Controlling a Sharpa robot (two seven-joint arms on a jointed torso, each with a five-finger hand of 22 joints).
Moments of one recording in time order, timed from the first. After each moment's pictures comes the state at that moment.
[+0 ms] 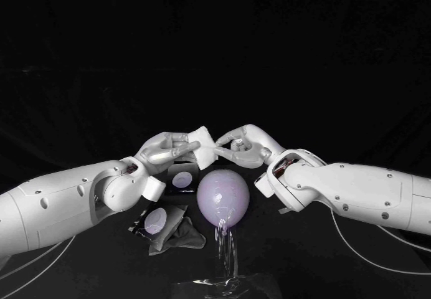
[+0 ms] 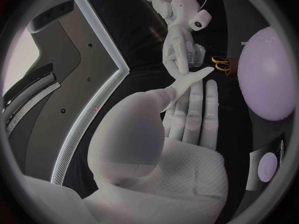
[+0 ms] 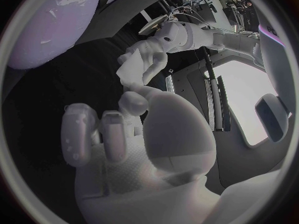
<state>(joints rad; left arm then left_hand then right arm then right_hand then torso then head) 1.30 -0.73 -0.15 1.36 -0.07 0.07 0.43 1.49 -0.05 0.59 0.13 0.04 0.87 0.17 0.49 0.37 1.19 0.12 0.06 0.06 1.15 0.08 0.23 0.37 0.17 0.83 0.23 0.54 0.17 1.32 -0.75 -0.18 1.57 -0.79 -0.61 0.25 1.30 -0.03 0.56 0.08 0.05 1.07 0.08 0.23 0.50 1.44 0.00 0.84 1.14 1.47 -0.06 1.54 1.31 0.04 1.47 0.05 1.38 1.31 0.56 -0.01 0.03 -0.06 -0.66</state>
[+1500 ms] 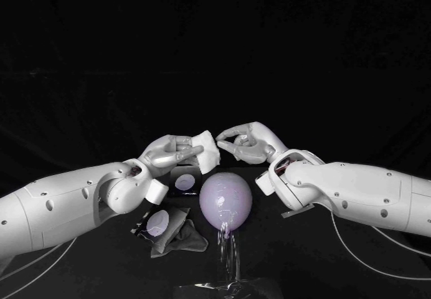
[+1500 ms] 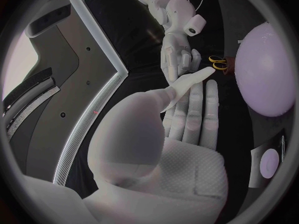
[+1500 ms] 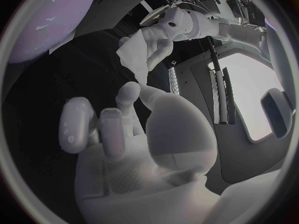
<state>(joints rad) 1.30 -0.73 -0.15 1.37 -0.11 0.05 0.43 1.49 -0.05 0.60 0.13 0.05 0.86 0.17 0.49 0.37 1.19 0.12 0.06 0.06 1.15 0.08 0.23 0.37 0.16 0.83 0.23 0.54 0.18 1.33 -0.72 -0.17 1.54 -0.68 -0.65 0.27 1.21 -0.10 0.47 0.12 0.06 0.94 0.14 0.13 0.48 1.35 0.05 0.65 1.04 1.46 -0.02 1.46 1.31 0.05 1.40 0.09 1.27 1.31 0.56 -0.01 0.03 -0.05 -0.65</state>
